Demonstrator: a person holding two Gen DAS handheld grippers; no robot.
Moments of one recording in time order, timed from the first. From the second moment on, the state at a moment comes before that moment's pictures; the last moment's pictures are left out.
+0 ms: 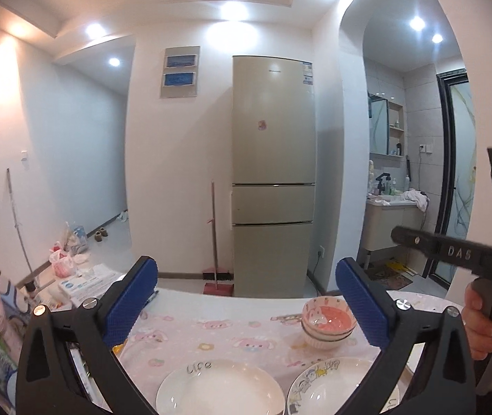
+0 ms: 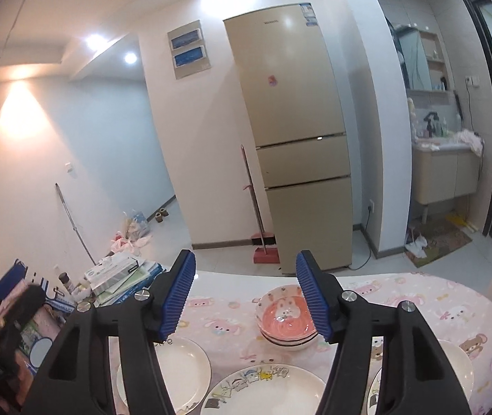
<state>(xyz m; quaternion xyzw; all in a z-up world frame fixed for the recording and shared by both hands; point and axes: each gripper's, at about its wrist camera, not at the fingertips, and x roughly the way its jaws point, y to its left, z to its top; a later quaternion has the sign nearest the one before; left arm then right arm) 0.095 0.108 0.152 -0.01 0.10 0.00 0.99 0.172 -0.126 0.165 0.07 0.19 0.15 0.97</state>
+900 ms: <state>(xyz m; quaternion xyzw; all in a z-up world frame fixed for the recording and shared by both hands) 0.117 0.200 -0.019 -0.16 0.25 0.04 0.95 0.190 -0.017 0.083 0.00 0.27 0.16 0.95</state>
